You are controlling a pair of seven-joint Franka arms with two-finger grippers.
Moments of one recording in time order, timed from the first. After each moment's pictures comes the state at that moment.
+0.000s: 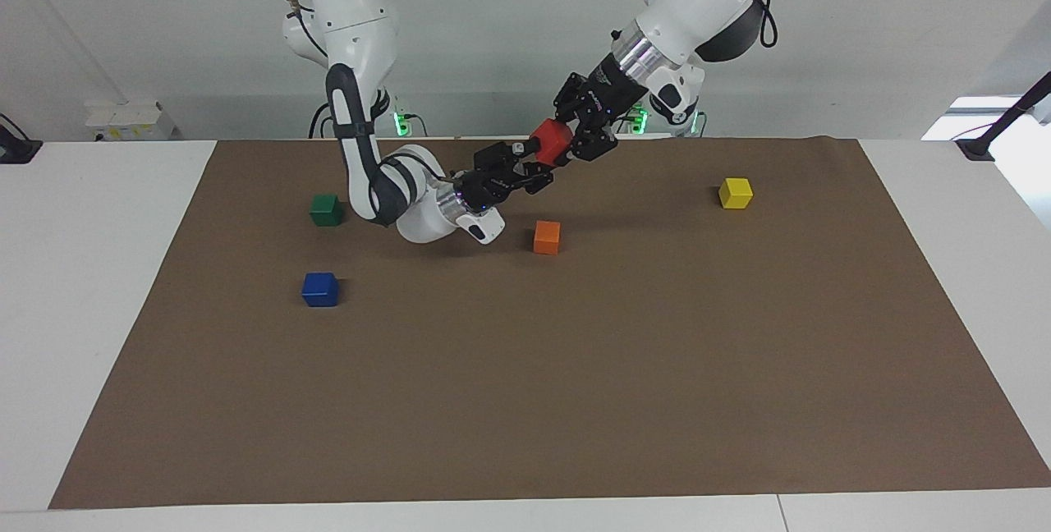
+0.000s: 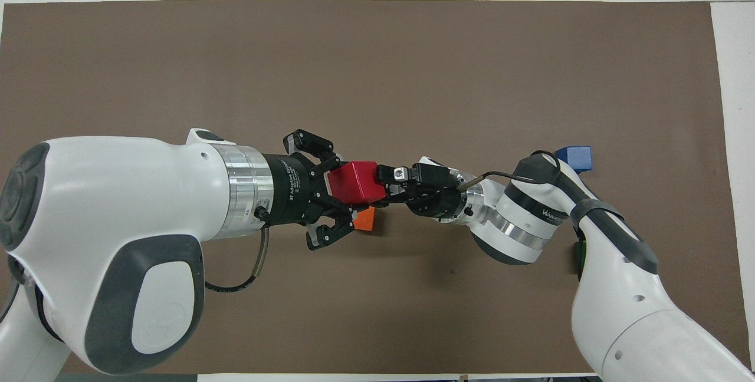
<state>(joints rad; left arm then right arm) -0.27 -0.15 -0.27 -1.95 -0.65 2.11 -2.06 0.35 0.39 0.06 -2.21 2.38 1.18 -0.79</state>
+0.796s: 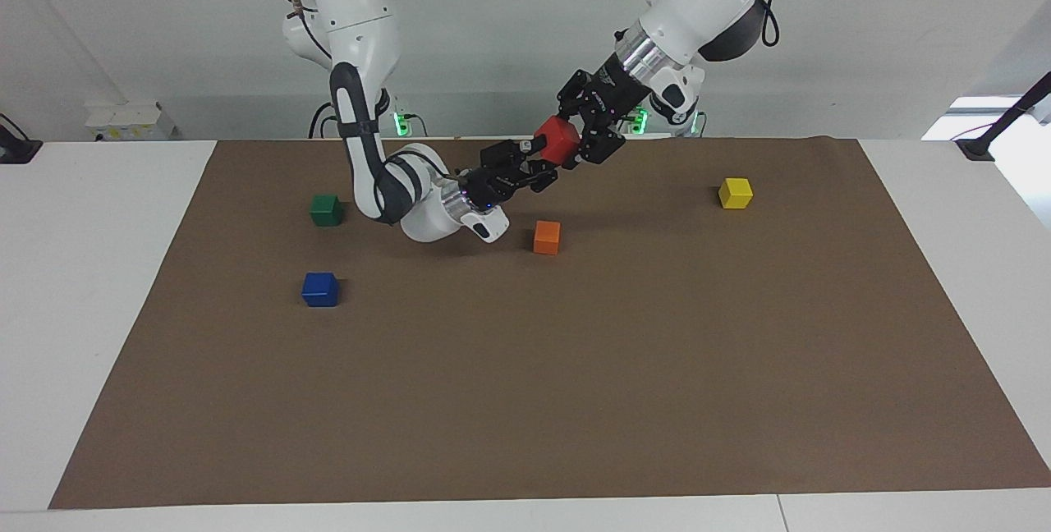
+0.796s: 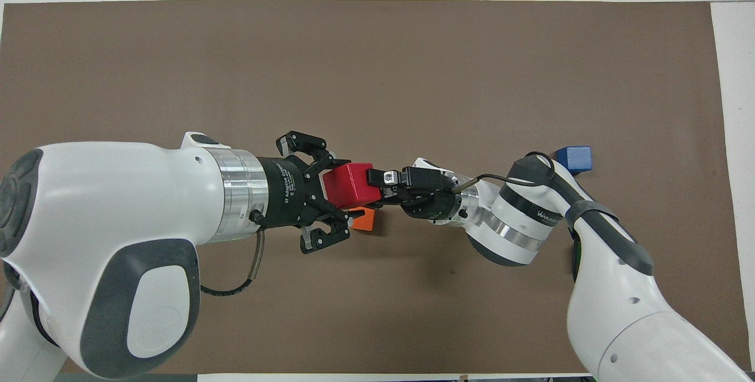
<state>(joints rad) -0.26 -0.17 -0.26 -1.97 -0.65 2.11 -2.06 0.36 0.39 0.06 -2.19 2.38 1.19 -0.82</state>
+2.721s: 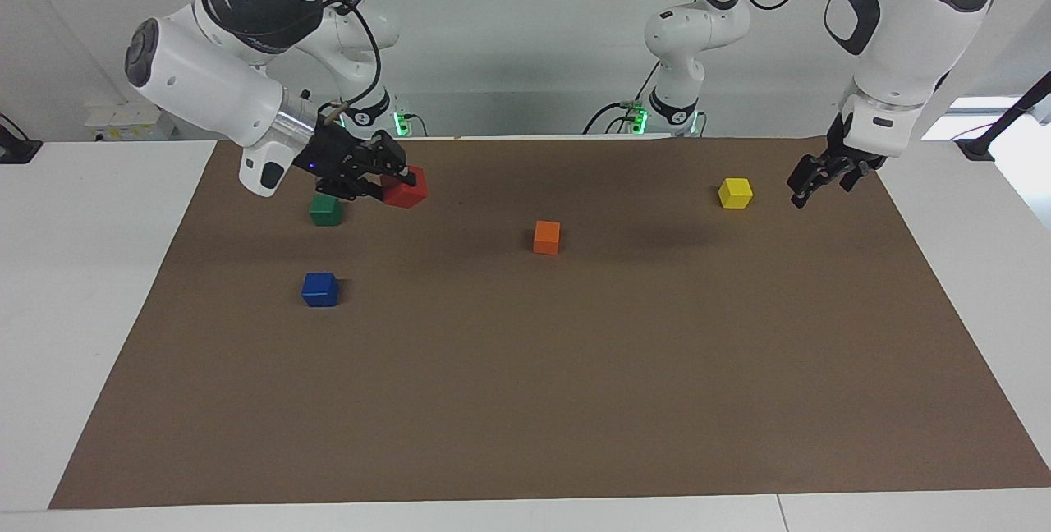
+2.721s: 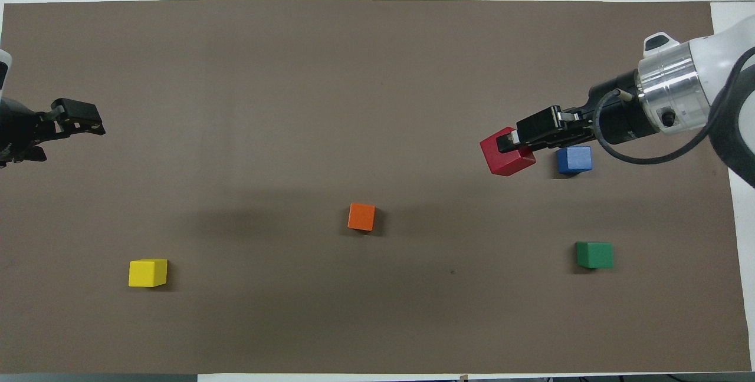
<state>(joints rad) 0.23 -0.05 -0.24 -1.79 0.07 1.76 -0.15 0.03 0.09 0.03 -1.67 0.48 1.63 -0.09</state>
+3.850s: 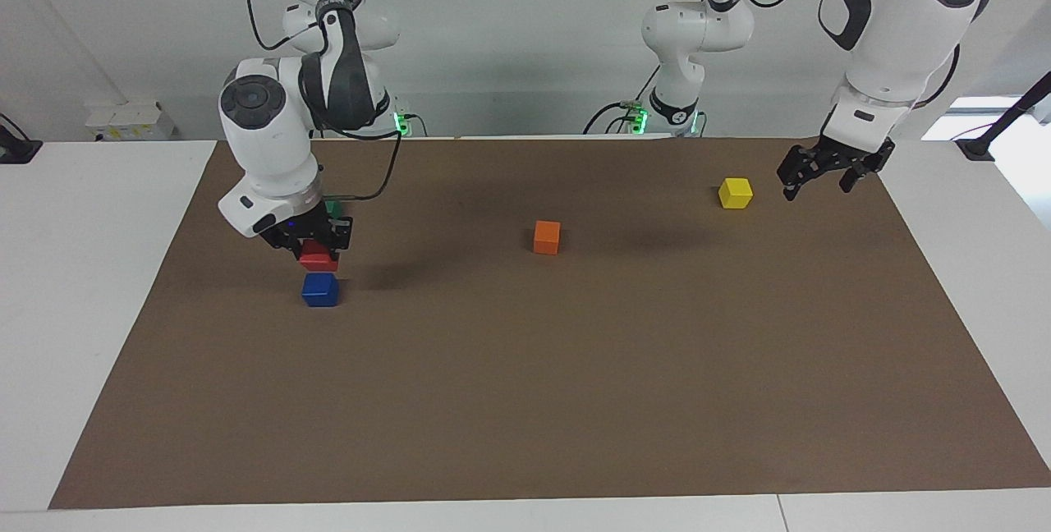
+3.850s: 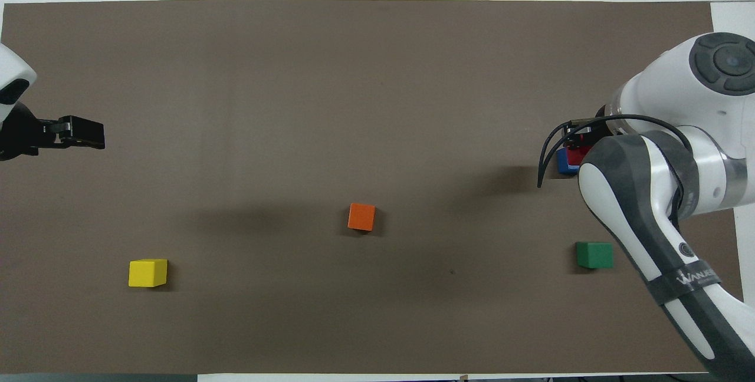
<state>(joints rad) -0.08 -0.04 0.04 -1.76 0.07 1.75 -0.09 0.05 0.14 0.04 -1.98 -0.20 2.12 0.27</state>
